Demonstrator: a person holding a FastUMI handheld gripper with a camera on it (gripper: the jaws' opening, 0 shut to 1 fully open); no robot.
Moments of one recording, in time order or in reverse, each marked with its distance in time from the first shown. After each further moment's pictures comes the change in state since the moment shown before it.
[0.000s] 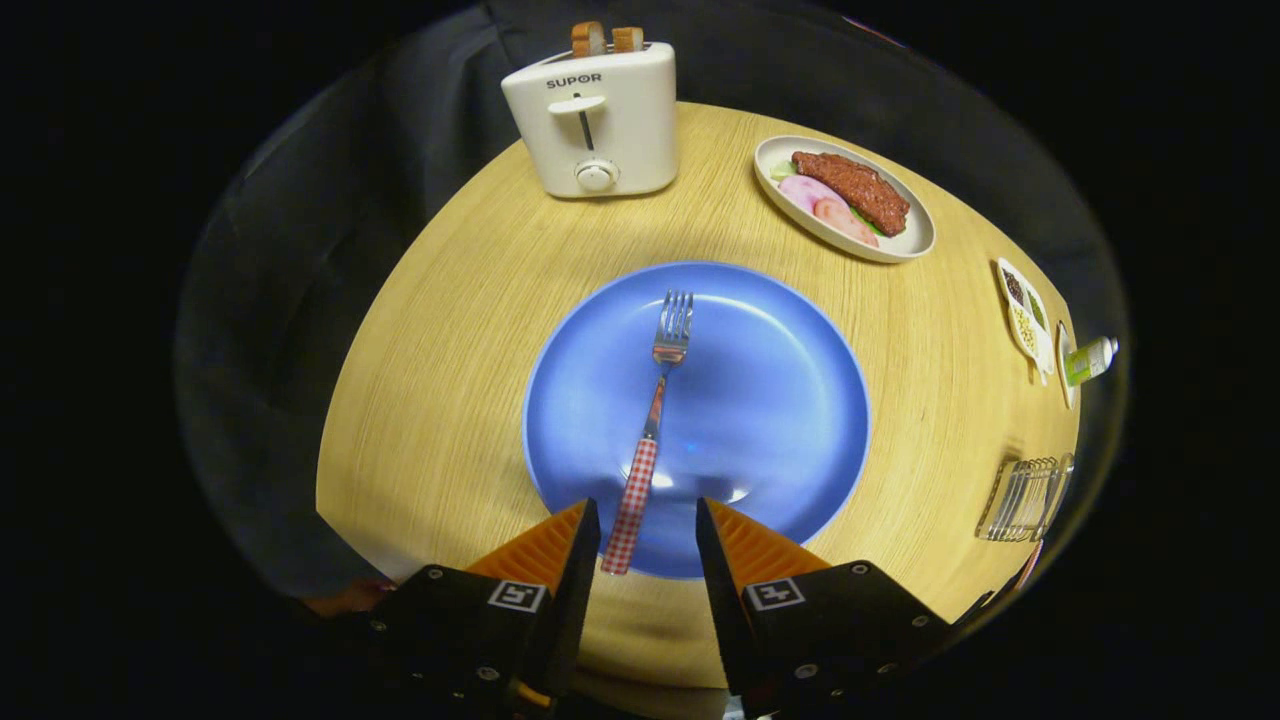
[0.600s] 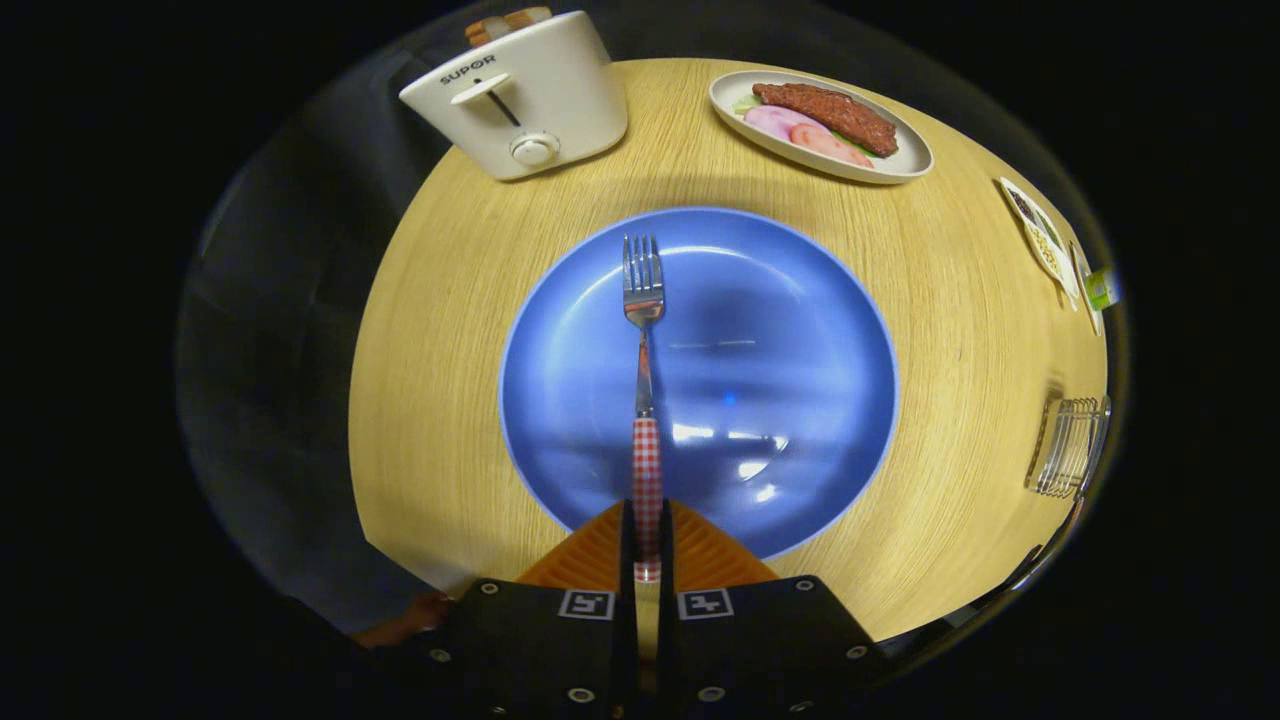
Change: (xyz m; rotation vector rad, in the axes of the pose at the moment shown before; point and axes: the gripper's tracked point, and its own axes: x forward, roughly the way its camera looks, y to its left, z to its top) arm -0.011 -0.009 0.003 0.201 0.117 0.123
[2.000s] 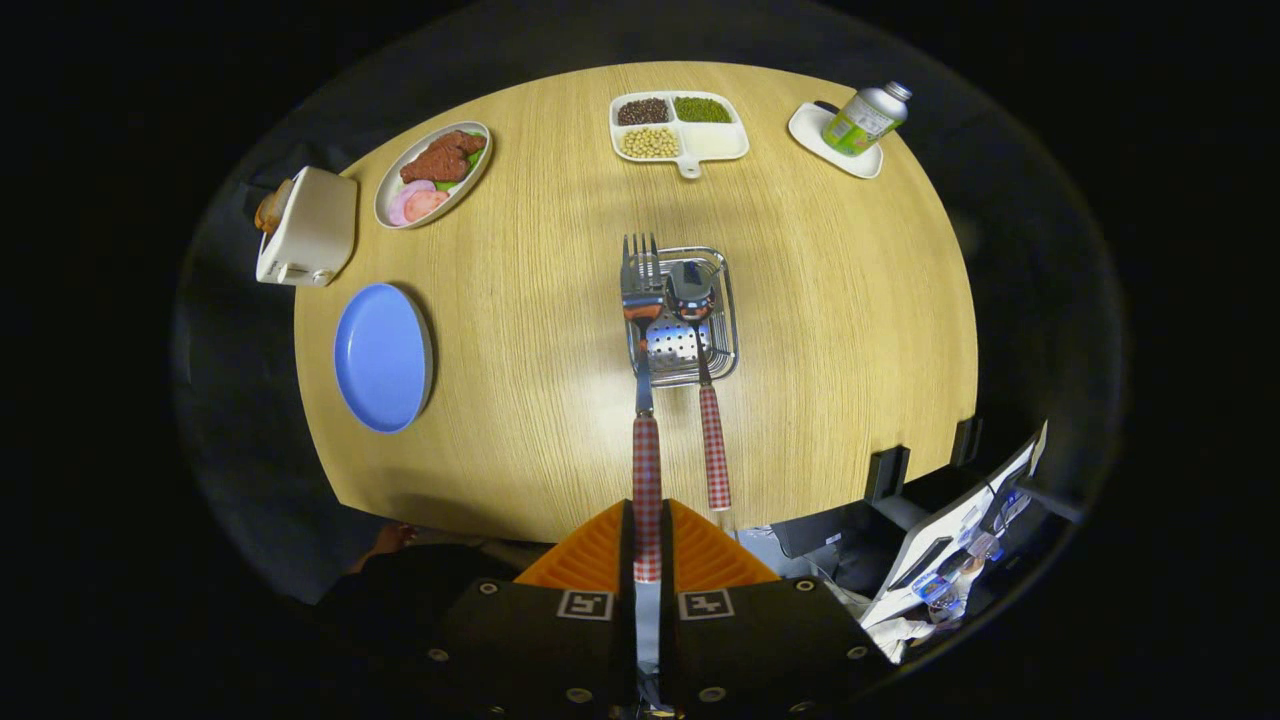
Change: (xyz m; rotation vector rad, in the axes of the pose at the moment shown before) arm -0.192 -0.296 -0.090 0.297 0.202 -0.161
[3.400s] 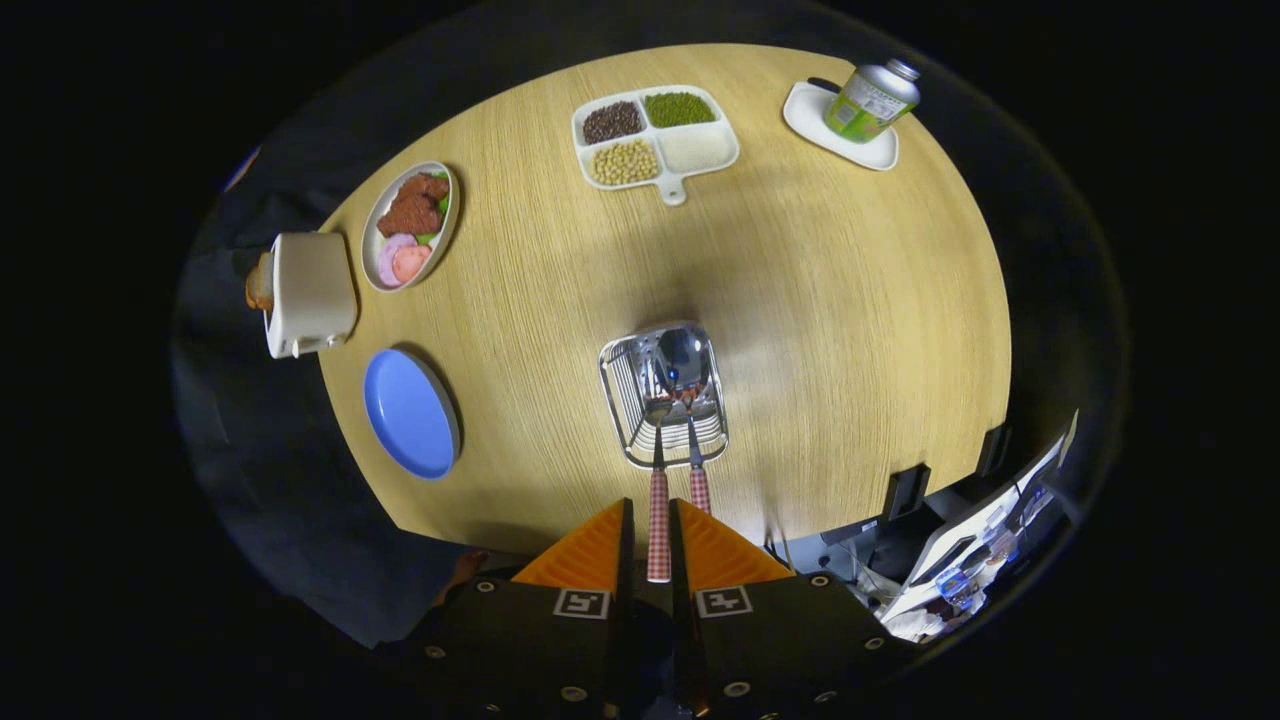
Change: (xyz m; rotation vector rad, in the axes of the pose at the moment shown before) arm -0.016 -0.008 0.083 0.117 -0.018 0.133
